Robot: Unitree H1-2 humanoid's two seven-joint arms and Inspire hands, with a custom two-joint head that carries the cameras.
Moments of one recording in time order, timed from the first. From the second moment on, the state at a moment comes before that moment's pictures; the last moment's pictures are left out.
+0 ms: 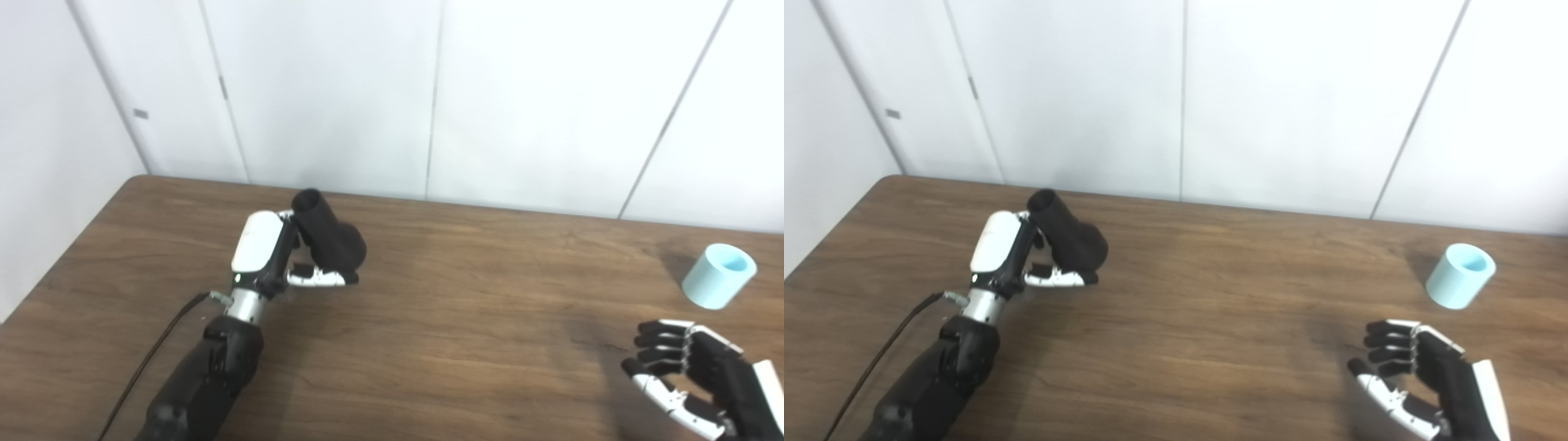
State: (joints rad) left arm -0.36 0.36 -0.23 0.44 0.63 -0.38 0.45; right arm 0.19 -0.13 -0.16 -0.61 -0.22 0.30 0.03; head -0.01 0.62
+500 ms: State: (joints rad) left arm -0.30 0.33 -0.31 0.32 0.69 -0.43 0.36; right arm 0.13 -0.11 -0.33 -0.68 -0.28 0.34 -0.13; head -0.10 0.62
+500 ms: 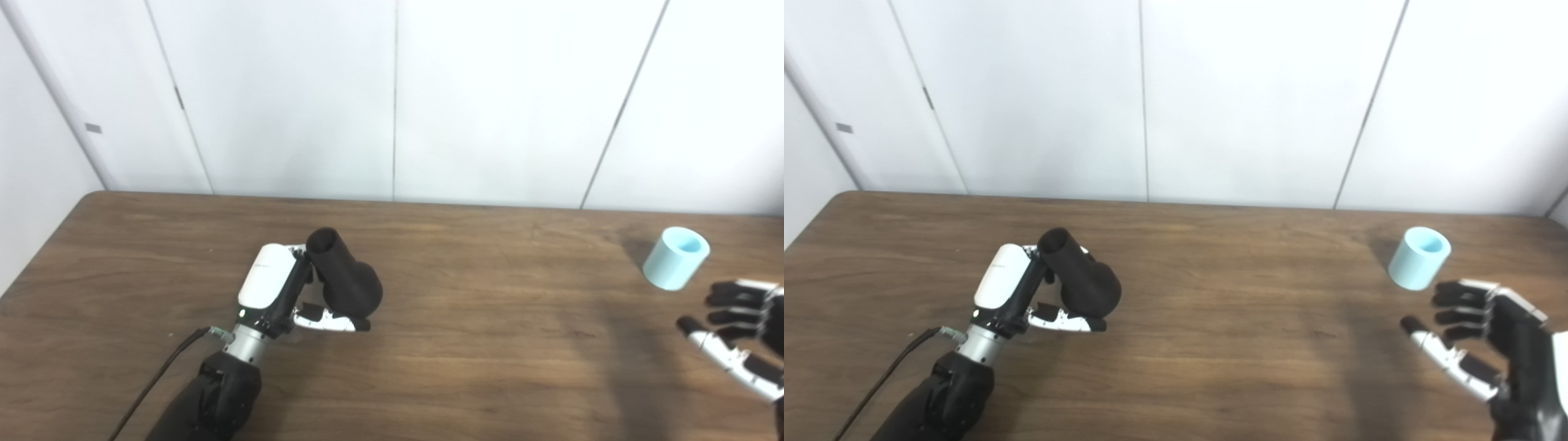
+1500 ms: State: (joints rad) left arm -0.40 0.34 -0.64 0.35 0.74 -0.45 0.51; right arm 0.01 -0.13 -0.36 -0.37 -0.27 0.35 -0.20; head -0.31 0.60
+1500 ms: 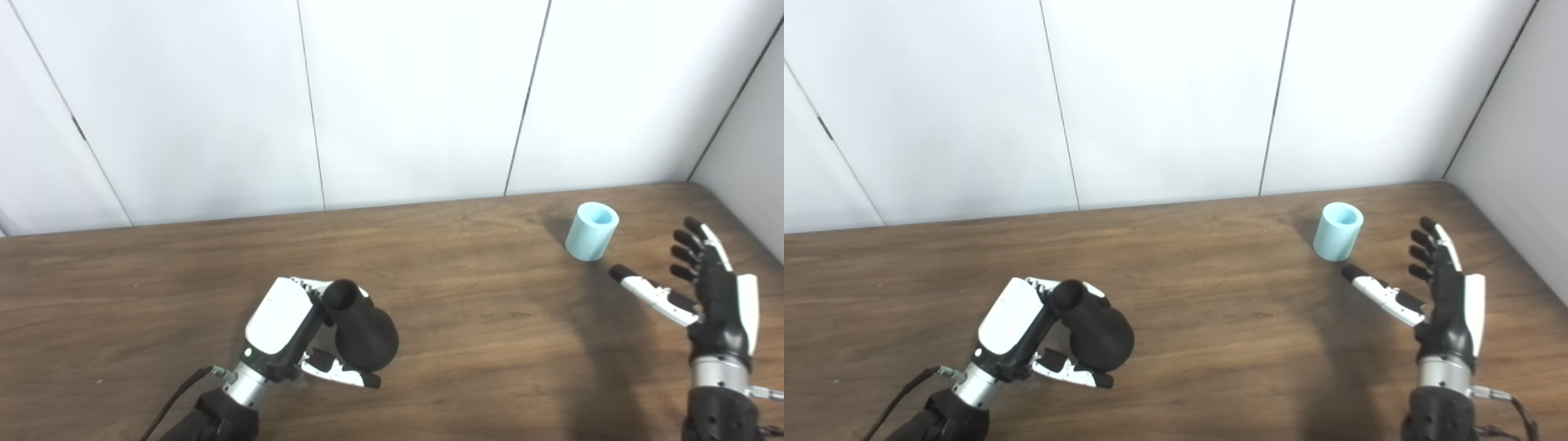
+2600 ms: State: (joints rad) left arm -0.43 0.33 -0.66 0.41 0.88 -0.45 0.54; right arm -0.19 -0.20 -0.33 -0.03 -0.27 0.35 -0.21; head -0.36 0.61
